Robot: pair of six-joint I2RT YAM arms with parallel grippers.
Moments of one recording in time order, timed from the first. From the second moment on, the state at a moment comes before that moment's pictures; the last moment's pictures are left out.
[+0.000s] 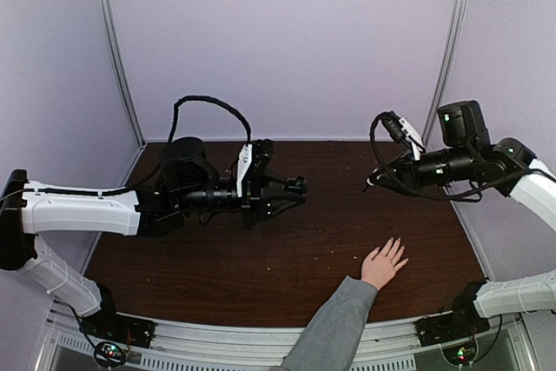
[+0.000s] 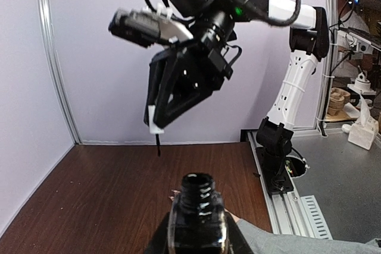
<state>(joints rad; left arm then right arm) -1.02 1.42 0.92 0.50 0.51 0.08 0.58 1.04 1.17 -0.69 -0.42 0.06</state>
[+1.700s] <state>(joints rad) -0.98 1.52 0.93 0.55 0.54 0.02 0.48 1.03 1.24 -0.38 -0.77 0.43</state>
